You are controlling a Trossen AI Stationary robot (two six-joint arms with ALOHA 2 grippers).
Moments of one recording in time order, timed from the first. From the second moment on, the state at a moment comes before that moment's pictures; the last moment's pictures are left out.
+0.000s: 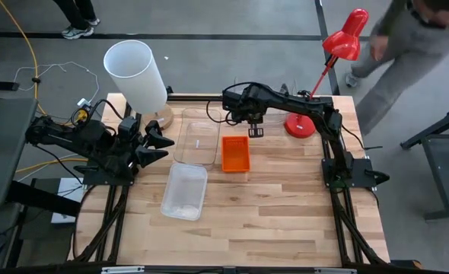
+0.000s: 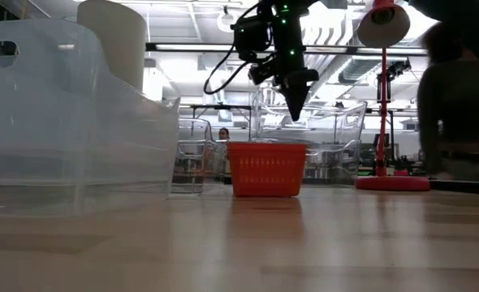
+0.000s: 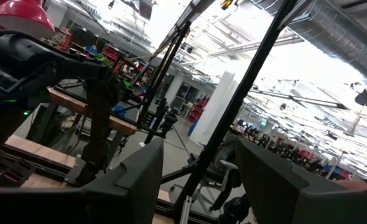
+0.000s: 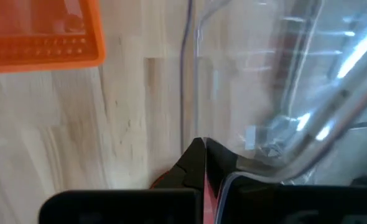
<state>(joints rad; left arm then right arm) -0.17 0.69 0.74 0.20 -0.18 -0.44 -0.34 2.09 2.01 -1.49 0.33 -0.37</state>
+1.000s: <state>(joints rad) -0.17 0.69 0.74 0.20 -0.18 -0.44 -0.34 2.09 2.01 -1.48 0.42 -0.33</state>
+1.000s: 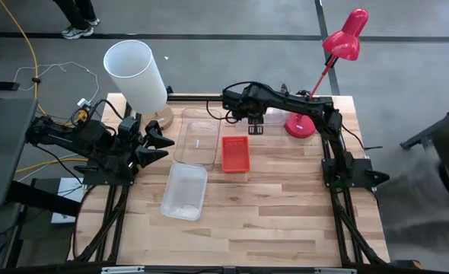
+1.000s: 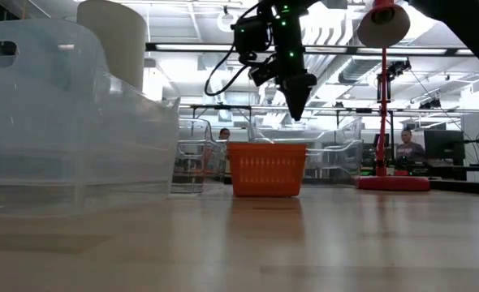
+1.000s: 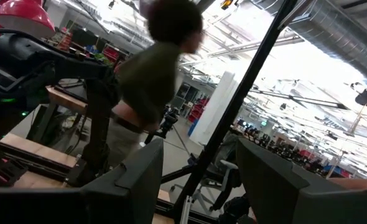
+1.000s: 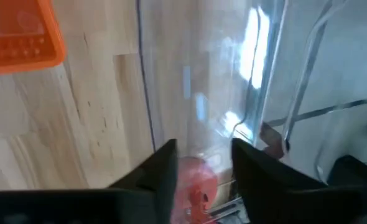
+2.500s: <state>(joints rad) -0.17 0.77 0.74 0.20 -0.27 -0.39 0.15 0.94 1.00 -0.86 0.31 0.63</state>
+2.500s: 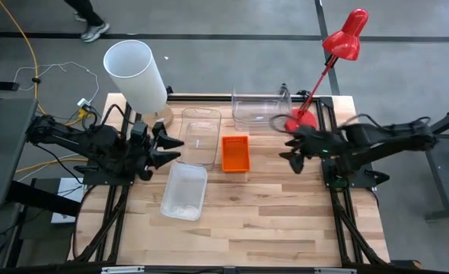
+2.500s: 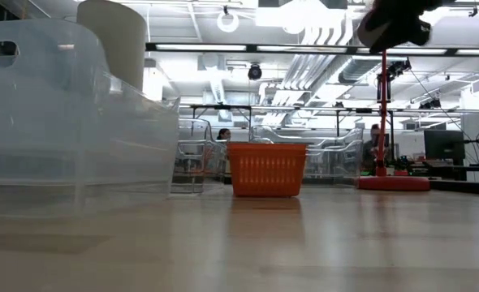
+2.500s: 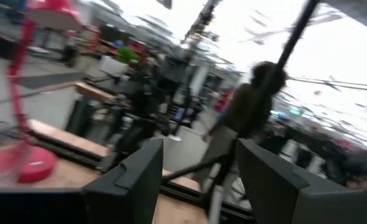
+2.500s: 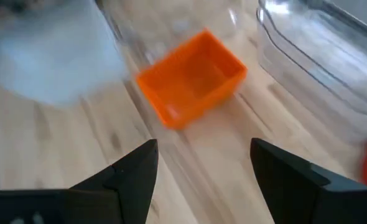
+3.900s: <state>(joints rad) -0.05 0.98 0.95 -0.23 -0.41 -0.77 0.18 0.67 0.61 -0.08 0.46 0.72</state>
